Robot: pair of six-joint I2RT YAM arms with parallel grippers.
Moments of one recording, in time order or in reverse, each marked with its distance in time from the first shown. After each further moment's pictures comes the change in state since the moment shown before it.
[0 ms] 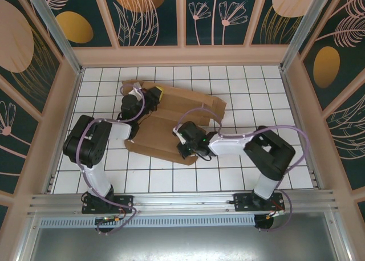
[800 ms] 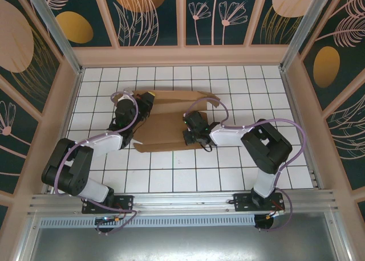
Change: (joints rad) left arm -0.044 -0.320 -0.129 -0.338 -0.230 0.108; right arm -0.145 0.047 0.071 -0.054 0.124 0.143
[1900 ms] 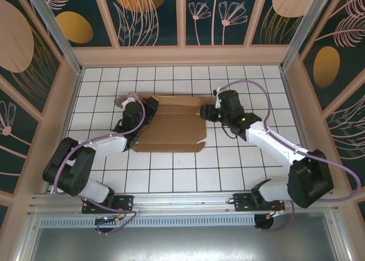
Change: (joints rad) left arm -0.084 0.014 0.000 -0.066 -0.141 0.071; right arm -0.274 -0.458 0.012 -0.109 -0.164 0.079
